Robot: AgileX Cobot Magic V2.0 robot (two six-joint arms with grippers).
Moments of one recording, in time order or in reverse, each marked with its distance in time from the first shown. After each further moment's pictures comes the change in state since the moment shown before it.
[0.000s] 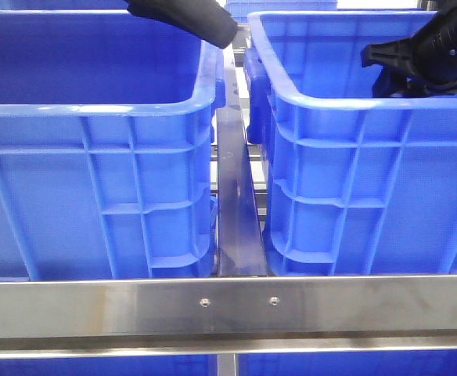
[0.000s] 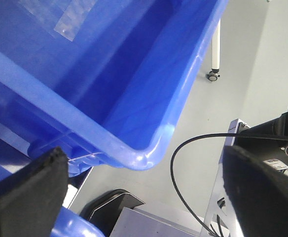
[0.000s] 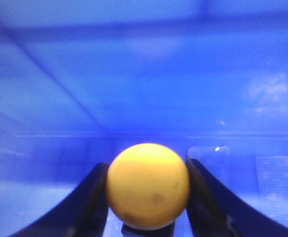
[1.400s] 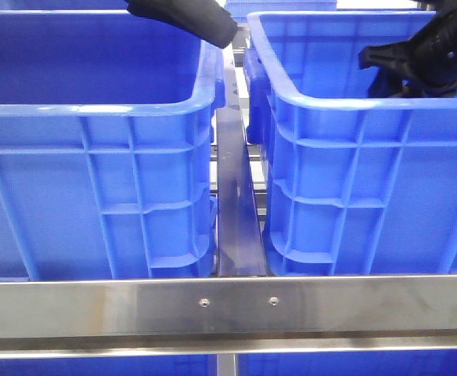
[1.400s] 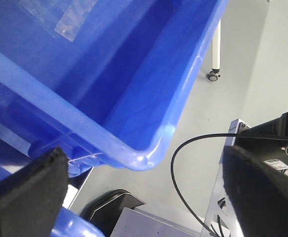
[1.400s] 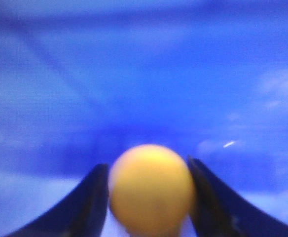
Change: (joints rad) left arm 0.000 0.000 0.000 0.000 -0.001 0.002; right arm 0.000 0.013 -0.007 0.001 0.057 -0.001
